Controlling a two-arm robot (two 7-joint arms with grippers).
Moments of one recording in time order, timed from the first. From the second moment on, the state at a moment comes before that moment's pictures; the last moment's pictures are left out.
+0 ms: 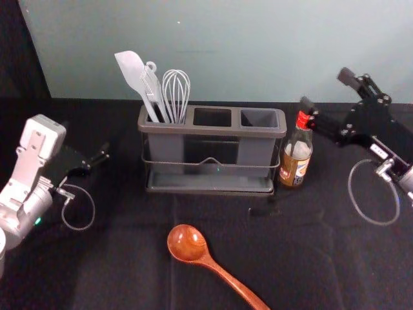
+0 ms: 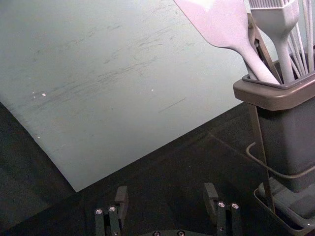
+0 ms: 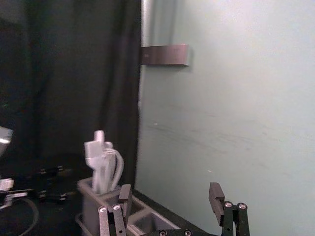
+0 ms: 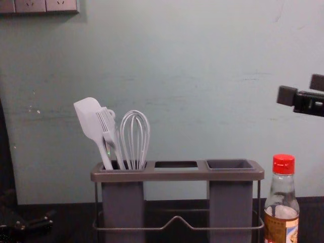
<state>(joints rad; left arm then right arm) -0.20 0.60 0.45 -1.41 -0.25 -0.12 0.03 0.05 0.55 -0.14 -1.80 0.46 -0.10 0.47</state>
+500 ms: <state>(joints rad) -0.20 0.60 0.45 -1.41 -0.25 -0.12 0.03 0.05 0.61 -0.31 -1.95 0.35 0.03 0.50</state>
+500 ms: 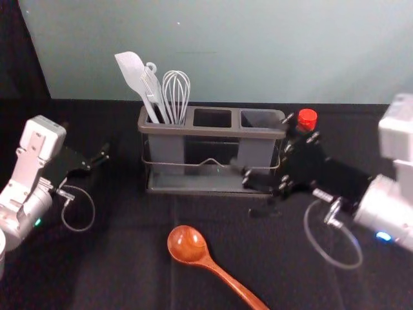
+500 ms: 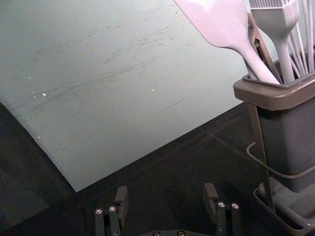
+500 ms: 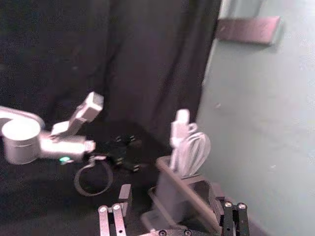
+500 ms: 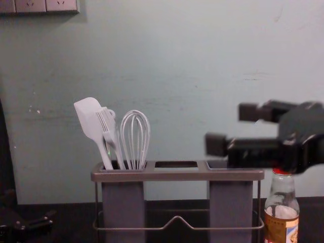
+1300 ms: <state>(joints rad) -0.20 0.60 0.45 -1.41 -0.25 -0.12 0.03 0.32 0.51 -0.67 -1.85 0.23 0.78 0.46</state>
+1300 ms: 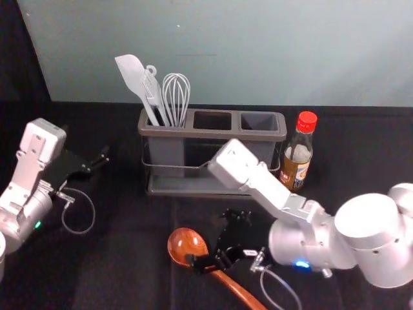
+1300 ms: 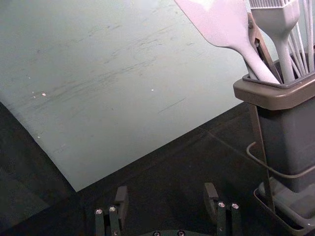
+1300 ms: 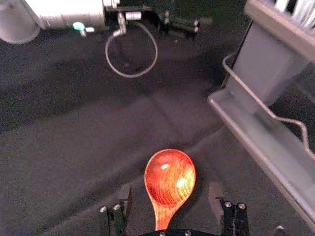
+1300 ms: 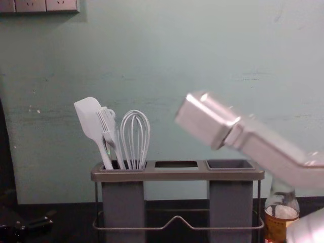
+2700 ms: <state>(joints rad) -0.20 0.60 0.45 -1.41 -0.25 -0.12 0.03 0.37 0.37 -0.74 -1.70 0.07 0.82 0.50</state>
